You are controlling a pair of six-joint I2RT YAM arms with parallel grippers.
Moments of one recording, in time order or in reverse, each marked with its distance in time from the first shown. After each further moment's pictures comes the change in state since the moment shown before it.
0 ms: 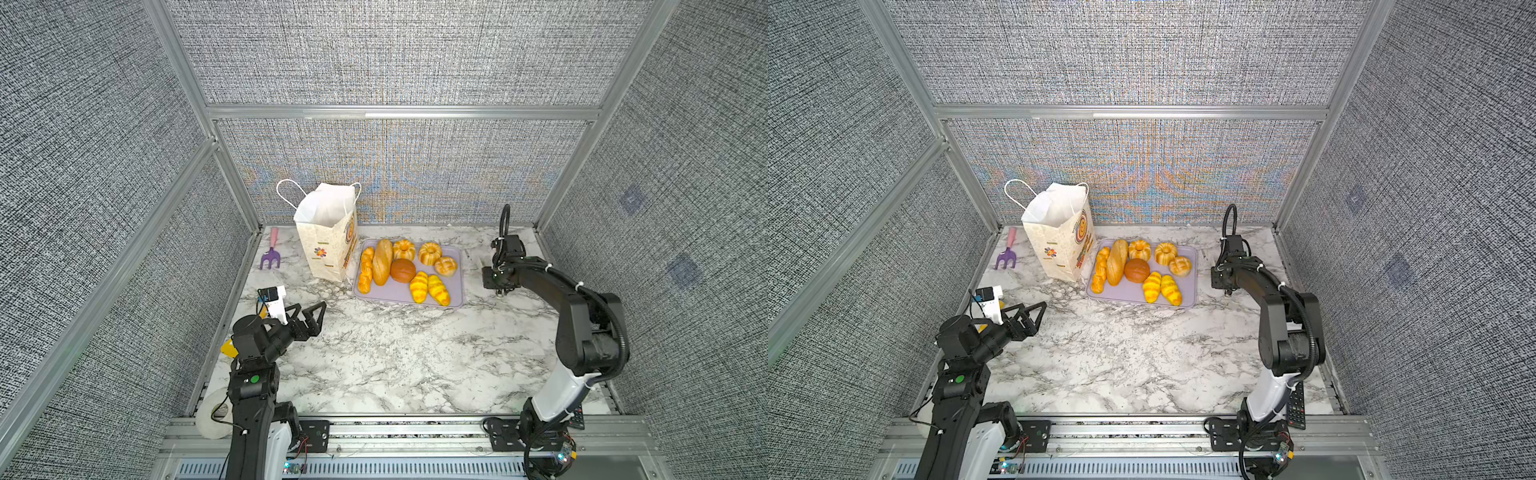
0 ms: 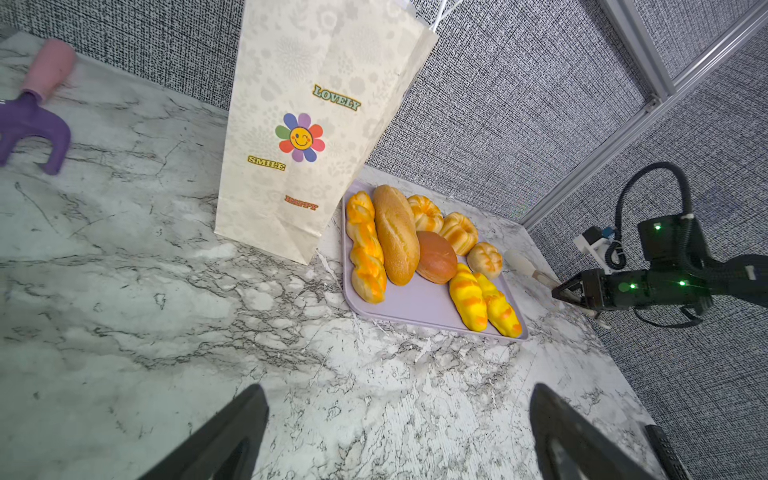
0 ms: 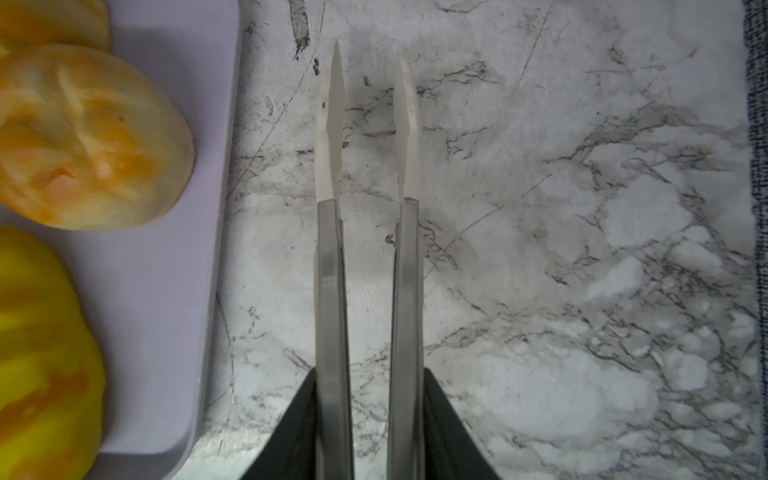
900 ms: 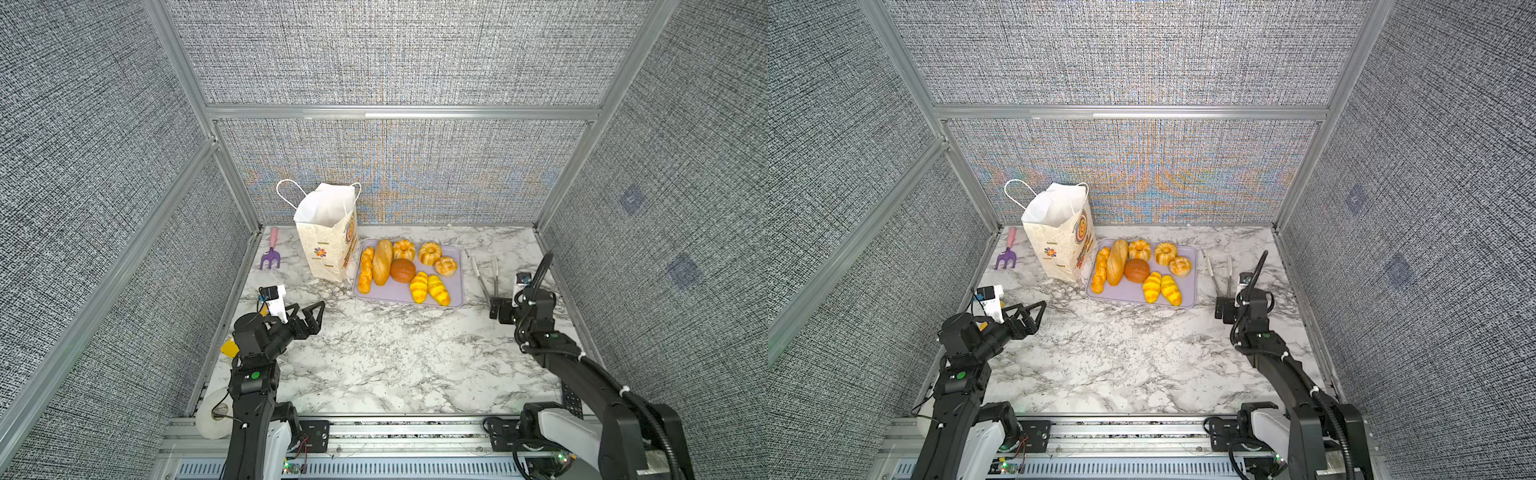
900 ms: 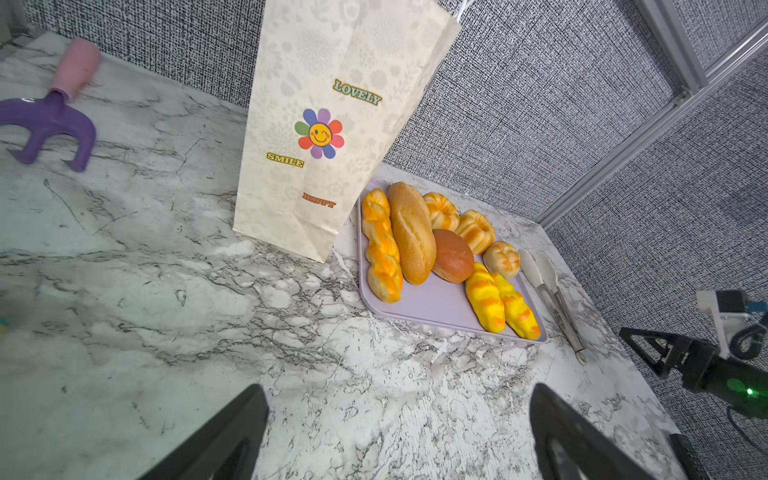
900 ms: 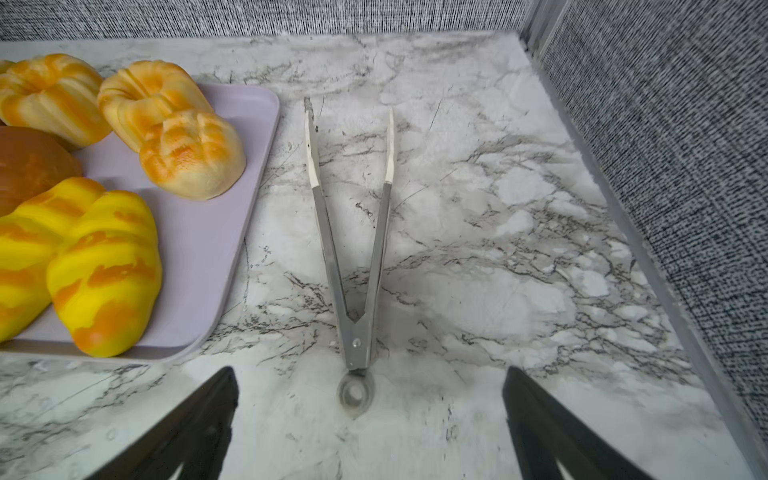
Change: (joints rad) left arm 0.000 0.046 -0.024 0.053 -0.037 0.027; right arm -0.020 -0.720 -0.884 0.714 0.008 -0.011
